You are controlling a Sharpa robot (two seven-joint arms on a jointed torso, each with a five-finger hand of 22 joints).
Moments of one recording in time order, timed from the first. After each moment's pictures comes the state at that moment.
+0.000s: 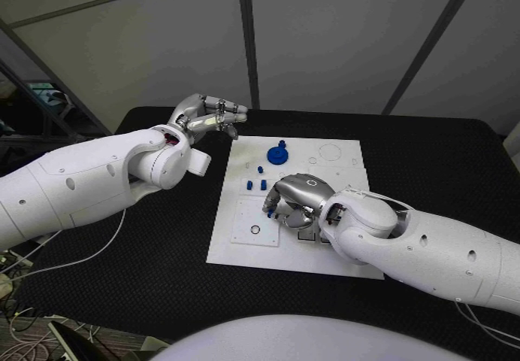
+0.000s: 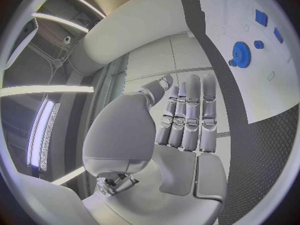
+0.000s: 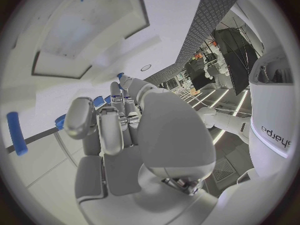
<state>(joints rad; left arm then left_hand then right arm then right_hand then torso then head) 1.12 -0.89 0.12 1.44 -0.28 -0.30 0.28 1.31 -0.17 0.51 -0.11 0.10 1.08 0.17 0.10 0.07 1.11 0.10 0.30 0.07 1.13 0.02 0.88 0.43 0.17 0.99 0.12 0.63 0.83 1.01 -0.59 0.01 1.59 -1.72 -0.26 -0.14 1.45 -0.12 0.49 0.00 0.18 1.14 0.13 0.15 0.09 1.20 0.07 0.20 0.10 1.47 -0.01 1.38 1.27 0.10 1.31 0.09 1.32 1.16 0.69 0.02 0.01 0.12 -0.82</state>
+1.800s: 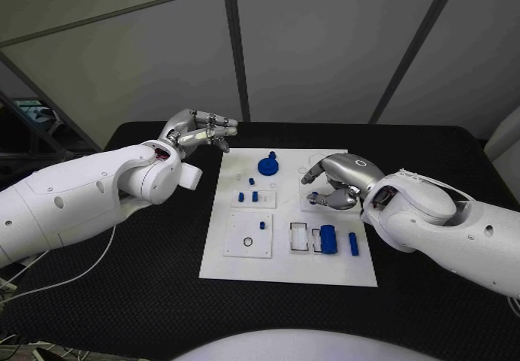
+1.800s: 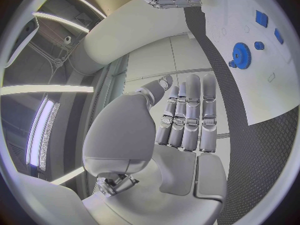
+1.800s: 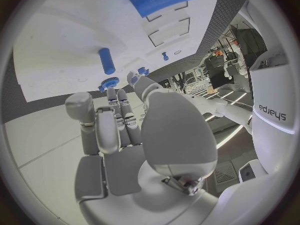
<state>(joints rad) 1.12 -0.89 0.12 1.43 -0.28 -0.29 0.28 1.31 -0.17 0.50 -0.10 0.10 1.07 0.17 0.09 0.07 1.11 0.10 0.30 0.07 1.13 0.02 0.87 0.43 0.17 0.99 0.12 0.63 0.83 1.03 -0.83 0.12 1.67 -1.72 -0.29 -0.15 1.36 -0.17 0.38 0.01 0.19 1.00 0.18 0.07 0.07 0.99 0.12 0.17 0.07 1.47 0.04 1.36 1.22 0.12 1.21 0.14 1.21 1.01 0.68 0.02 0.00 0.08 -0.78</state>
